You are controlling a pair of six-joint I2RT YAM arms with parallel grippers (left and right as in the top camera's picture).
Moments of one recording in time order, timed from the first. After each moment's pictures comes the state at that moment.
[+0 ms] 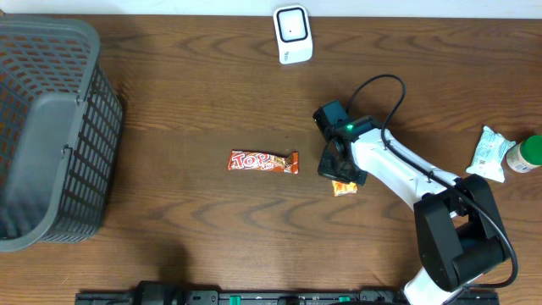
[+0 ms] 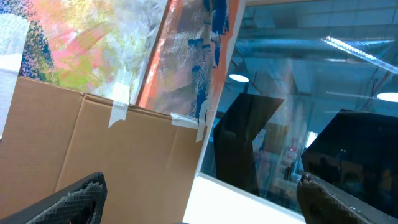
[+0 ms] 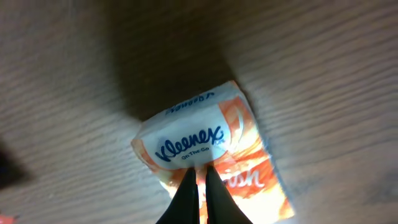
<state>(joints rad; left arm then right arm) -0.08 0.29 1.41 -0.50 -0.63 0.09 0.47 1.81 1.14 -0.87 0.09 0.82</state>
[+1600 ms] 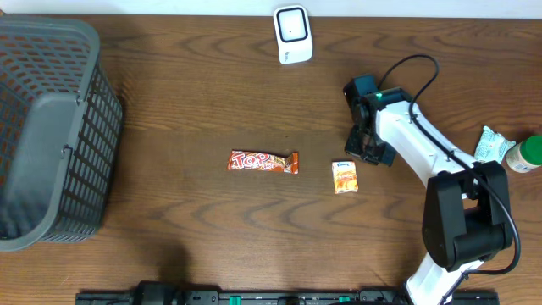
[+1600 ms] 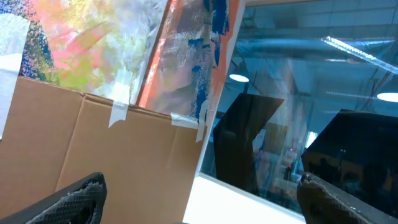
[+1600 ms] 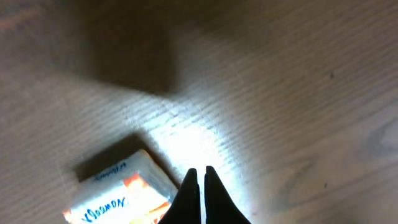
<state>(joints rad) -0.08 0.29 1.41 -0.50 -0.63 0.09 0.29 1.89 1.33 -1.07 0.18 0.73</state>
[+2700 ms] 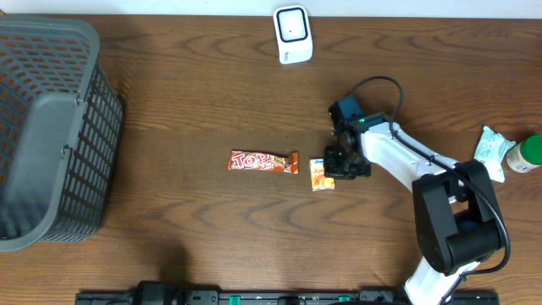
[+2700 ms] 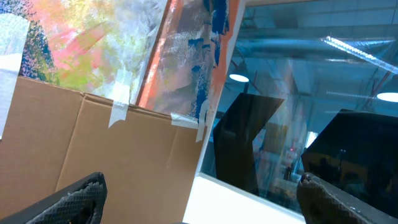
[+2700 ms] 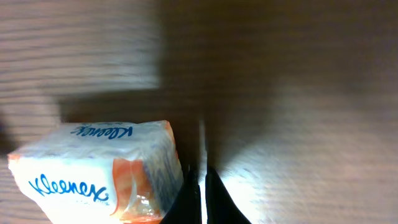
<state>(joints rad) -0.08 0.29 1.41 -0.50 -0.63 0.09 0.37 1.88 1.13 -0.77 -0.11 0.42</state>
